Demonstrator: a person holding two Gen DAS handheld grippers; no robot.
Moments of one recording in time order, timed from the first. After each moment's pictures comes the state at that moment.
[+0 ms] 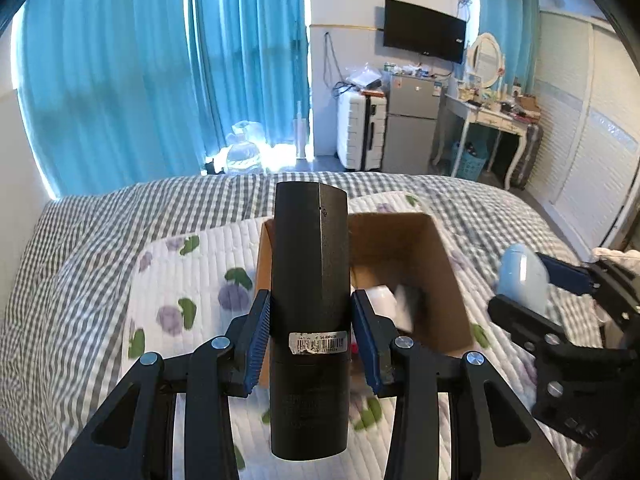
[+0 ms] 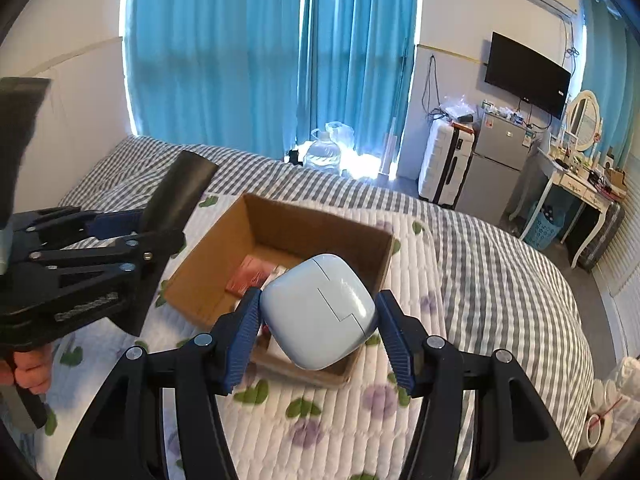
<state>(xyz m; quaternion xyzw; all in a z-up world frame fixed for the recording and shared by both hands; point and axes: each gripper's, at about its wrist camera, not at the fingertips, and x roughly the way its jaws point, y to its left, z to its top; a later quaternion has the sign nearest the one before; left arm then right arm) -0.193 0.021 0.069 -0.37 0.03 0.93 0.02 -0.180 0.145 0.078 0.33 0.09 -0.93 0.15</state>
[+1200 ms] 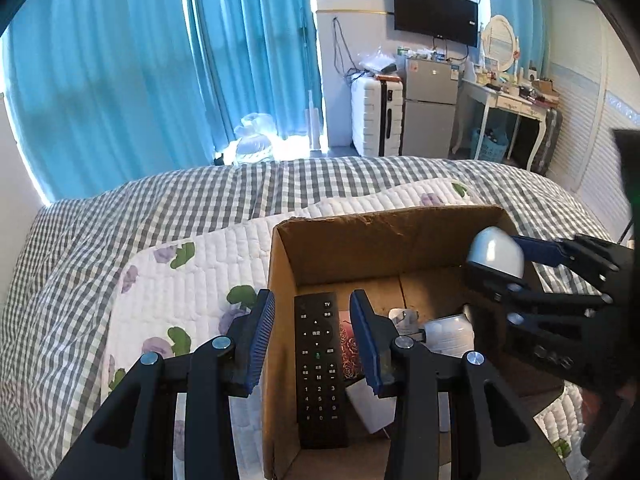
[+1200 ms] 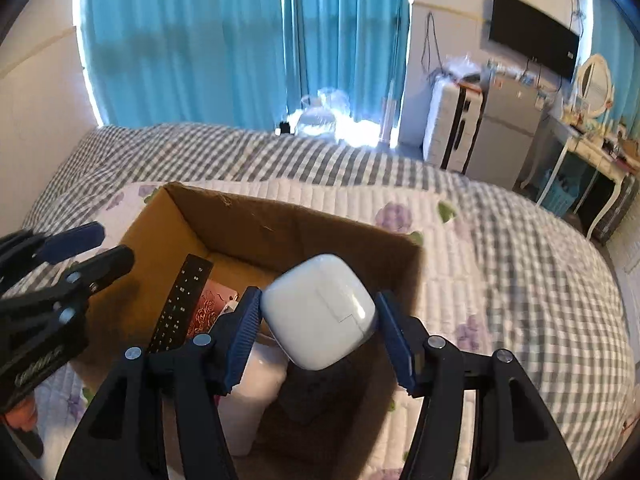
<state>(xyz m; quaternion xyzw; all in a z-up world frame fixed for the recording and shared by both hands) -0.267 0.006 0.012 -0.37 0.05 0.93 0.00 -0.320 0.142 -0.002 0.39 0.06 -0.91 0.14</state>
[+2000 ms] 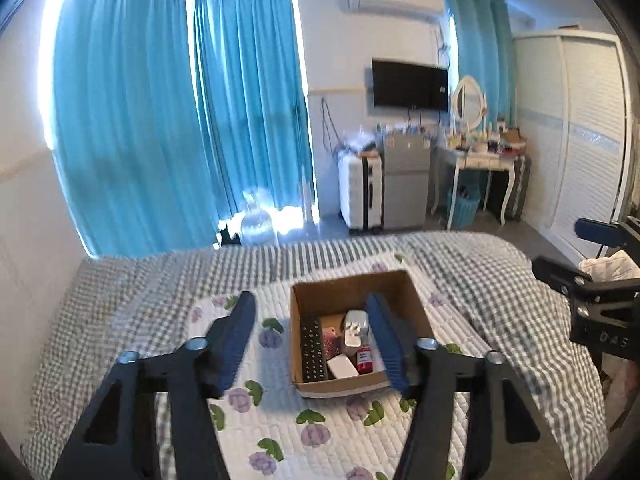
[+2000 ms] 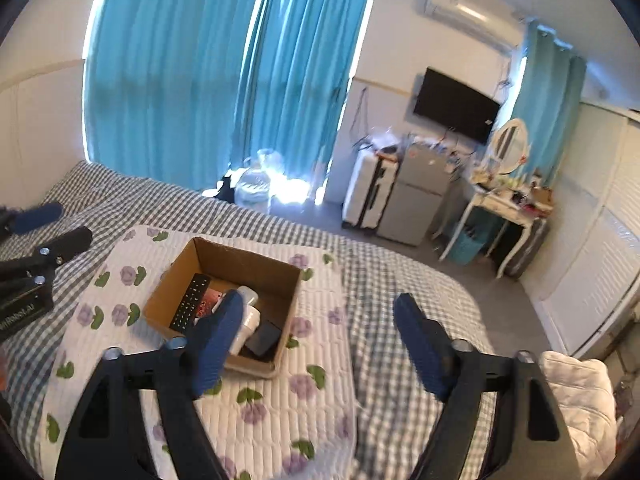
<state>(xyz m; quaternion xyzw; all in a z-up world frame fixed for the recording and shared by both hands) -0.061 0.017 0.183 -0.24 0.06 0.97 0.02 -0.081 0.185 0.192 0.28 0.12 -0.95 0.02</state>
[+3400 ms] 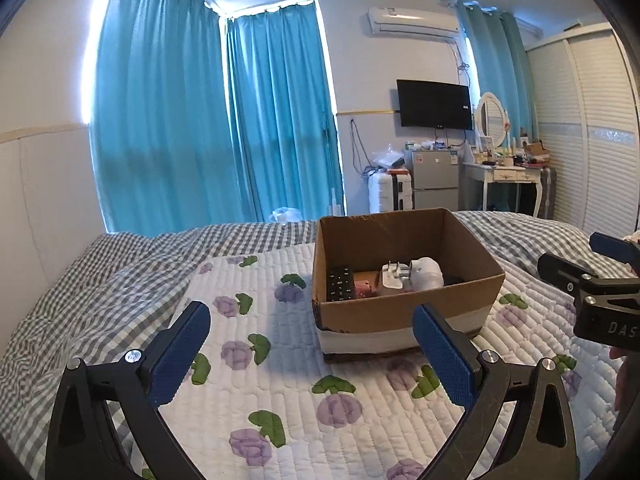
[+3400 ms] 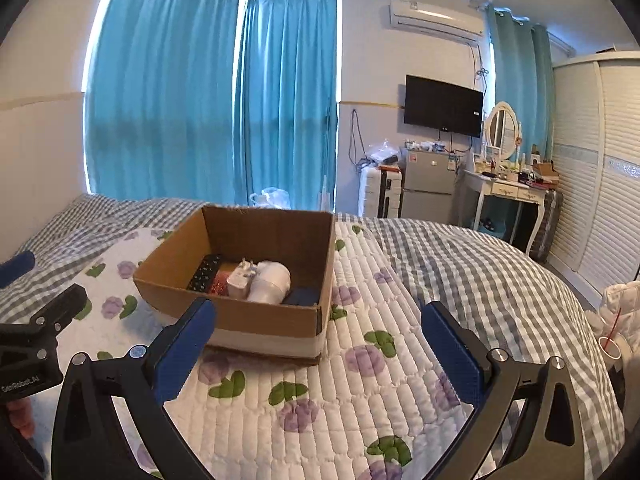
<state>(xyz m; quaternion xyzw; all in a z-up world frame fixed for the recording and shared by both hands) -0.038 -0.002 -0.002 -0.17 0.06 0.98 -0.04 -0.072 0.179 -0.005 0.19 0.02 -0.98 0.03</state>
